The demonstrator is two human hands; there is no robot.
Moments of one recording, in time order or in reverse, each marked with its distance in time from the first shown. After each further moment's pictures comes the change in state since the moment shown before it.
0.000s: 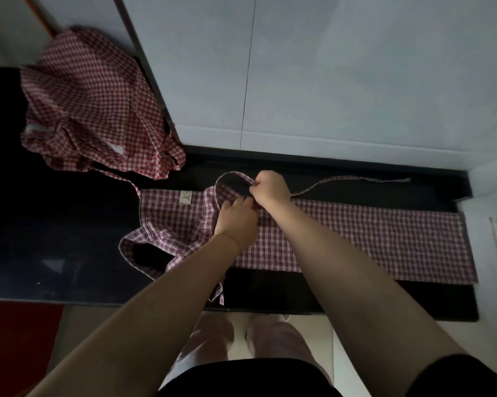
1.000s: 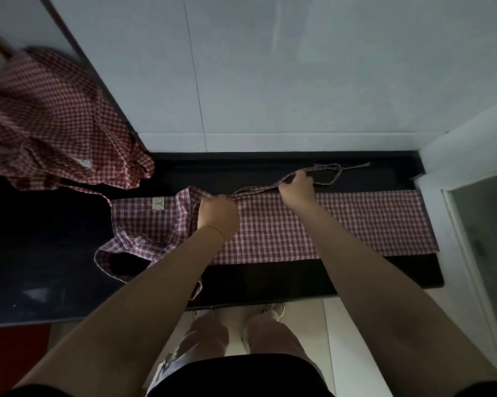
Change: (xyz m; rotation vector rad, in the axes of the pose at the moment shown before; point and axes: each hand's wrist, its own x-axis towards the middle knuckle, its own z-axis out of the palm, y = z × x) left_hand 0.013 0.022 -0.012 0.078 -0.050 -0.034; right_hand -0.044 0.085 -0.082 0.276 0.138 0.317
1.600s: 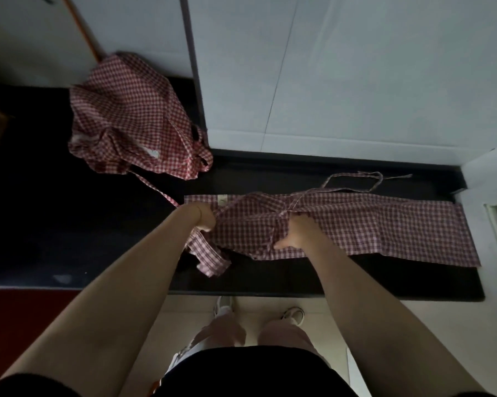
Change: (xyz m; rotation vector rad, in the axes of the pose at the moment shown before) left_hand -0.062 -0.153 -0.013 -0.212 -0.591 -0.265; right_hand -0.066 0.013 0.099 -0.738 -0.373 -0.282
